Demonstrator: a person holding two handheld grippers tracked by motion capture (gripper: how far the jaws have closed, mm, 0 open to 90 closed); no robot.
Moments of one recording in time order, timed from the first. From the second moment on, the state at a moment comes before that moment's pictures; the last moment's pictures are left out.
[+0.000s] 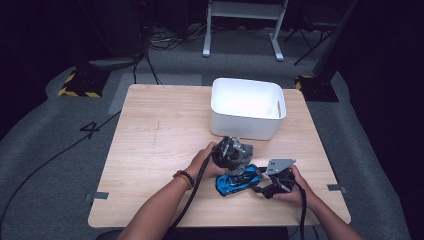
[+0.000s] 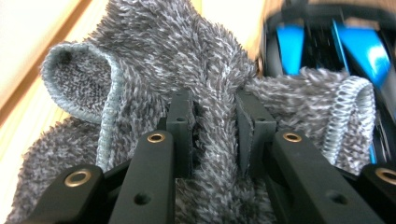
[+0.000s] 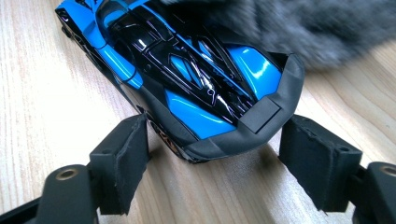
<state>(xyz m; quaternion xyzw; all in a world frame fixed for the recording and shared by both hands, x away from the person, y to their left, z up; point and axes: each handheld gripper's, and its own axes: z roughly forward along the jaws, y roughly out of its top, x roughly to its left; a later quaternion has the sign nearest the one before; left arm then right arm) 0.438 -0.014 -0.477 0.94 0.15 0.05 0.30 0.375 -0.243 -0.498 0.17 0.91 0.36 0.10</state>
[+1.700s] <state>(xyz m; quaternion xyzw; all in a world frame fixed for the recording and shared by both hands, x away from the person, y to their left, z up) 0.421 0.048 -0.474 0.94 0.17 0.03 0.29 0.377 -0.240 -0.499 0.18 0.91 0.37 0.10</state>
